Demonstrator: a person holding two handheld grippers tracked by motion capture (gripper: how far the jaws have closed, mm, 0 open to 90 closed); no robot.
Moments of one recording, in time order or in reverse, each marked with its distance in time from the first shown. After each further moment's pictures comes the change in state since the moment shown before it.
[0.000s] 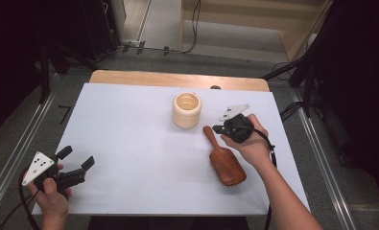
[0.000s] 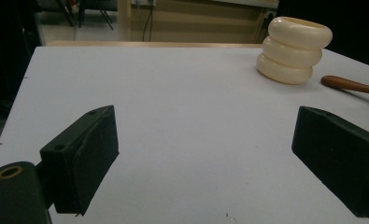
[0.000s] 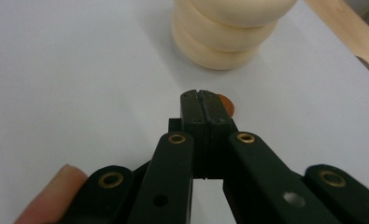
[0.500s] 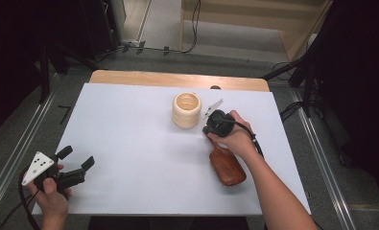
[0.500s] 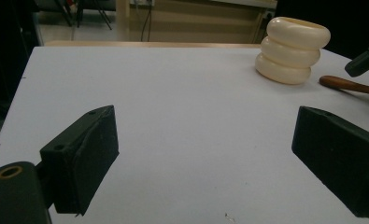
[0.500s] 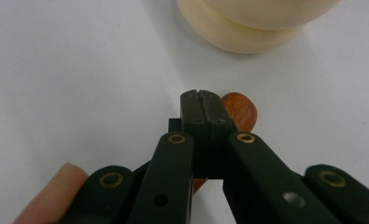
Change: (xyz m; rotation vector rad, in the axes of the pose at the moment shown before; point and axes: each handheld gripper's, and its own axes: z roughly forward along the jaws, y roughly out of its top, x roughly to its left) left arm 0.000 0.000 0.000 0.000 -0.004 0.001; right arm -0.011 0.018 0.062 0.196 0.063 -0.038
